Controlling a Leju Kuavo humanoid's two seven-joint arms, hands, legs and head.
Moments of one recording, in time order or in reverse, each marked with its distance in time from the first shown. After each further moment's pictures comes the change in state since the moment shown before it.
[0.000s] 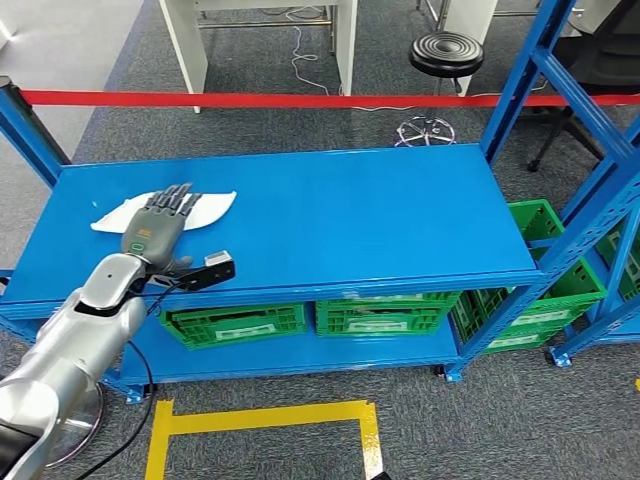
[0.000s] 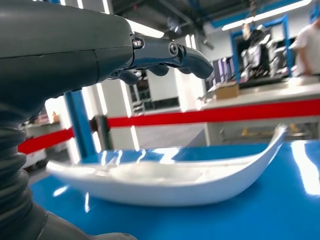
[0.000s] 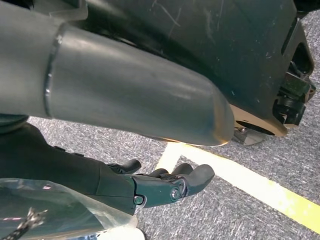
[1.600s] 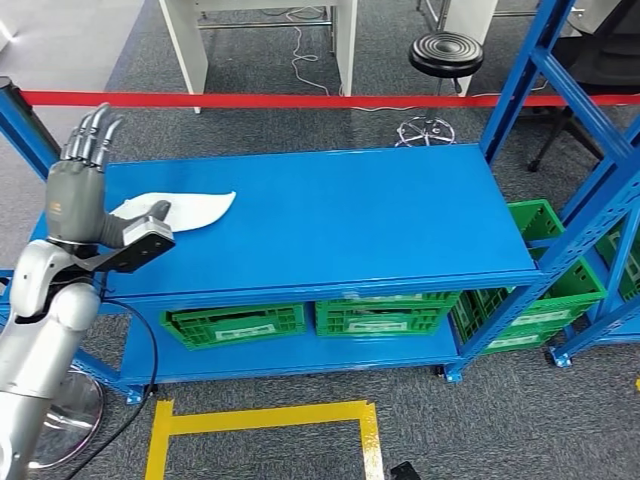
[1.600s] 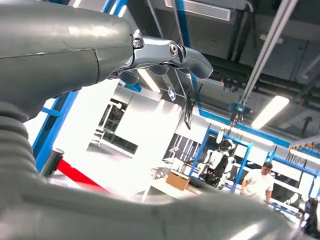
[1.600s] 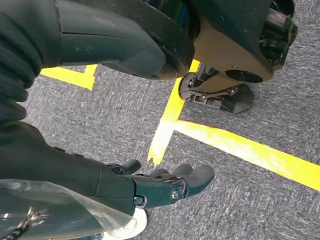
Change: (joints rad) left arm 0.180 0.099 0.234 -0.619 0.273 0.088 -0.241; right arm -0.014 -0.048 -0.064 -0.016 -0.004 0.007 -0.059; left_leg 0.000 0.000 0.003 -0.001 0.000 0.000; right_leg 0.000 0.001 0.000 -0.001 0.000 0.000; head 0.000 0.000
